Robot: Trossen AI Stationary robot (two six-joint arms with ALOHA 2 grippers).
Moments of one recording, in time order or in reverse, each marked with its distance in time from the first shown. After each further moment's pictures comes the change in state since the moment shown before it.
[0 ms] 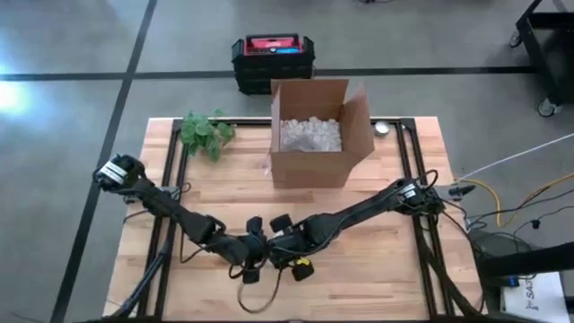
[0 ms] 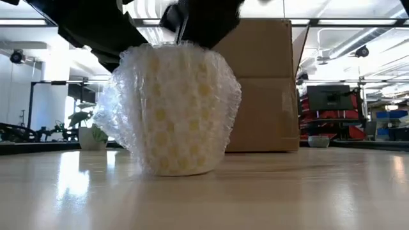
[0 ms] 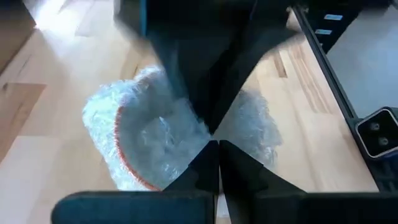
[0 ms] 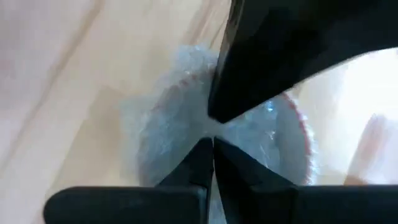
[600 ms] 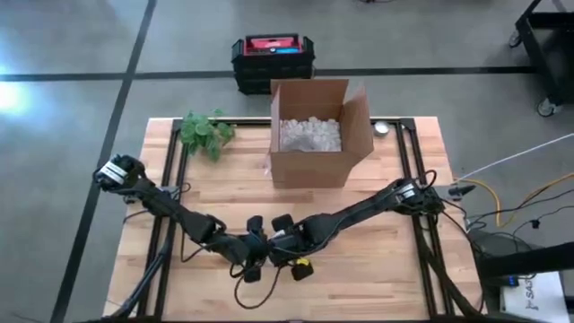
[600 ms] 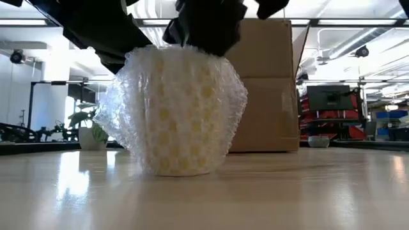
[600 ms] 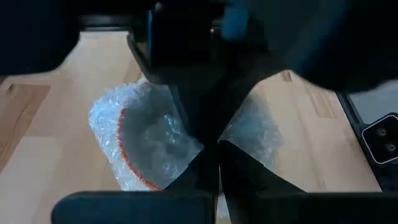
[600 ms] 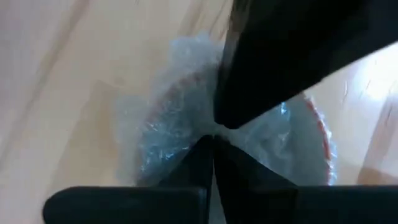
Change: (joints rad) left arm 0.000 -0.005 0.000 0.005 0.000 0.000; right arm -0.020 0.090 -0.051 0.039 0.005 0.039
